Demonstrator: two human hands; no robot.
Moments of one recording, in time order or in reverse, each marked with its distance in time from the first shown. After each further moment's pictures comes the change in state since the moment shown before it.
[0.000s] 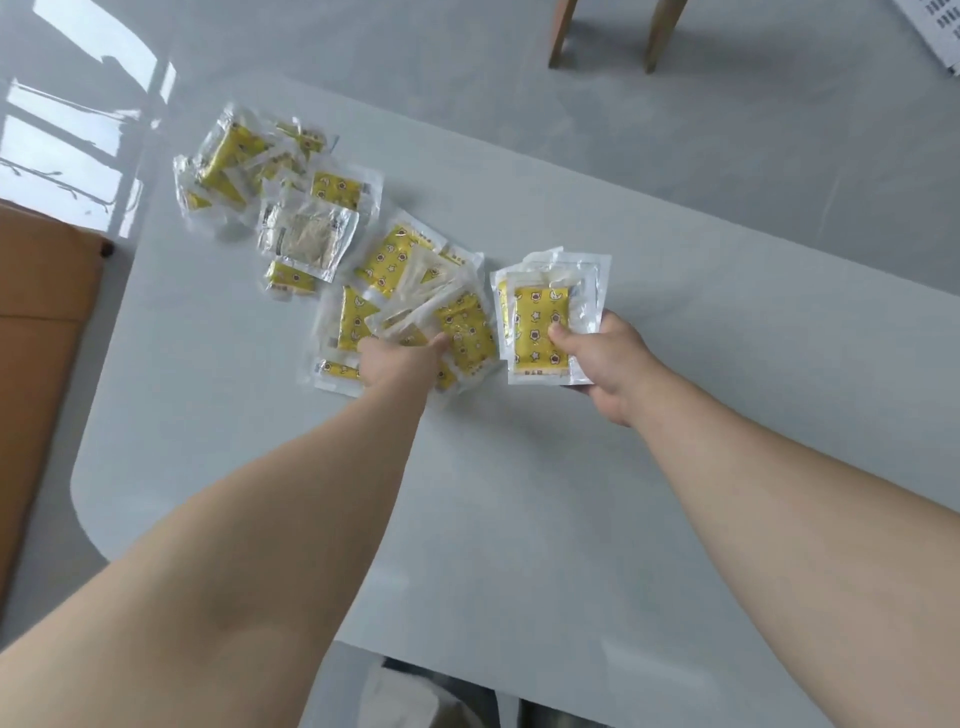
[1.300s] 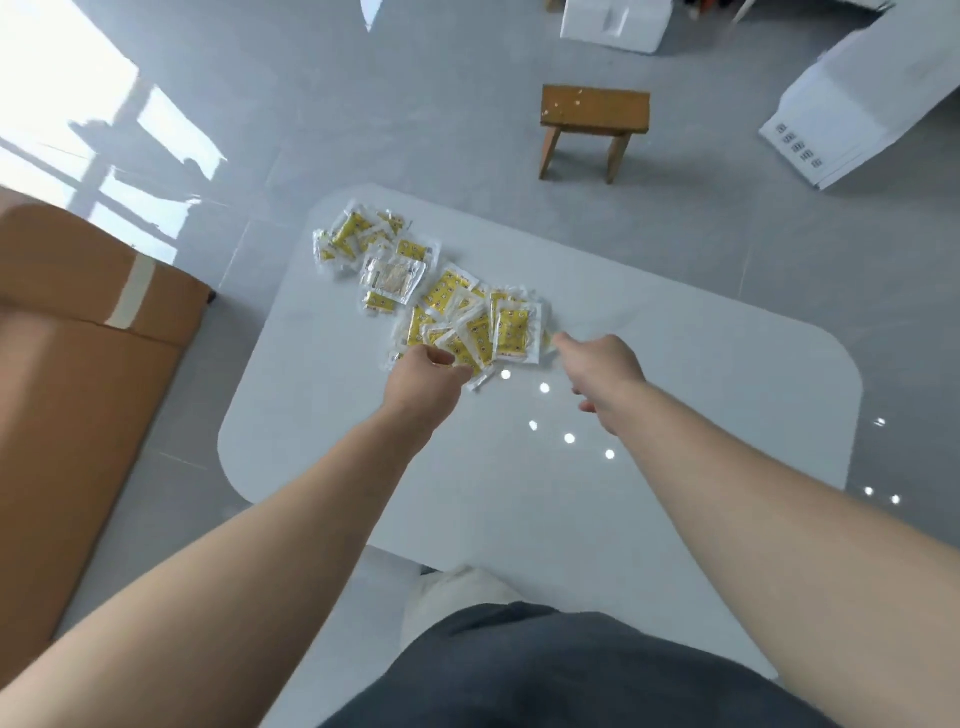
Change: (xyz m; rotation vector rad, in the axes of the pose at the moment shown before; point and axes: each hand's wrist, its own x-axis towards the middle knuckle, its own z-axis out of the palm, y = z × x) left_hand -0.229 -0.042 -0.190 0.057 -0.253 0.420; right_hand -0.271 -0.041 0.022 -0.410 0.286 -0.093
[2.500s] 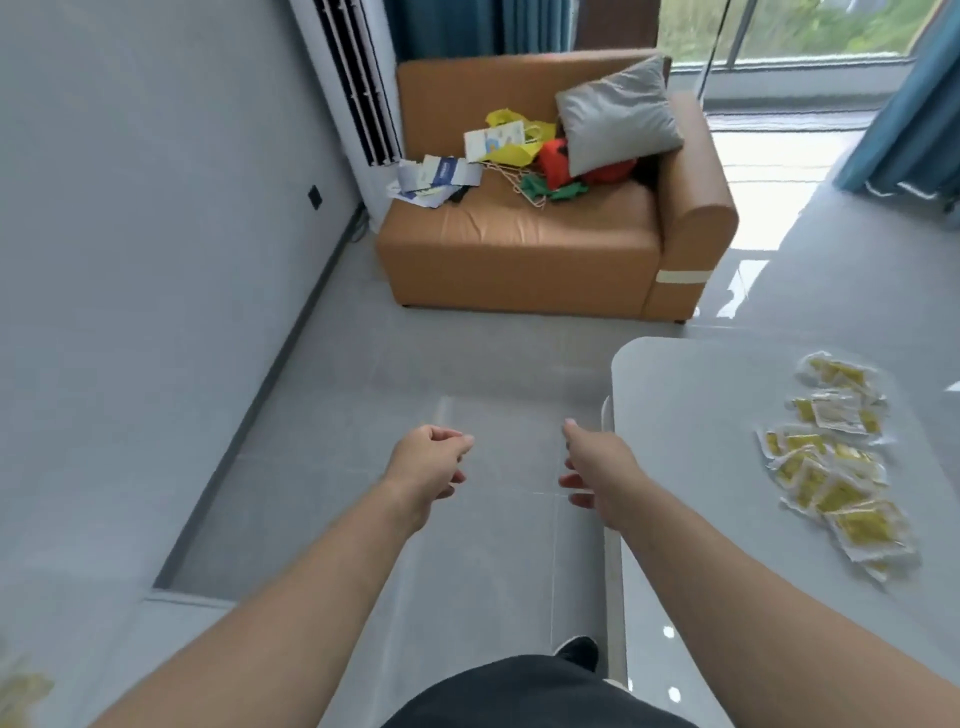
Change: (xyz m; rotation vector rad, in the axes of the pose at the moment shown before) left_hand -0.512 -0.377 0.077 -1.052 0.929 -0.297; right_hand -0.373 0.288 0.065 -0.689 -0.864 -0.614
